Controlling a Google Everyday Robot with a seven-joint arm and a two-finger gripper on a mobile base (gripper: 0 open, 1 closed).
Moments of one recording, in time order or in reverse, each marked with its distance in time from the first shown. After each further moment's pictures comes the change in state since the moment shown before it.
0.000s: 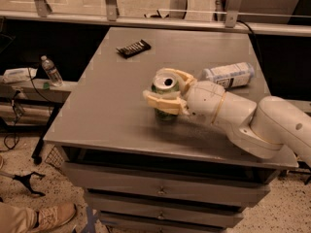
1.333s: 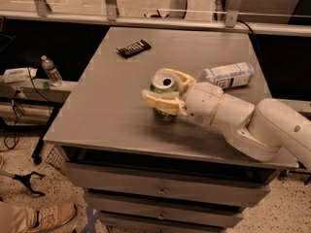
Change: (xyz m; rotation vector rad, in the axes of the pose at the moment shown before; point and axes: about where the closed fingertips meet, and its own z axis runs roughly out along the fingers) arm 0.002 0.001 0.001 0.021 -0.008 0.025
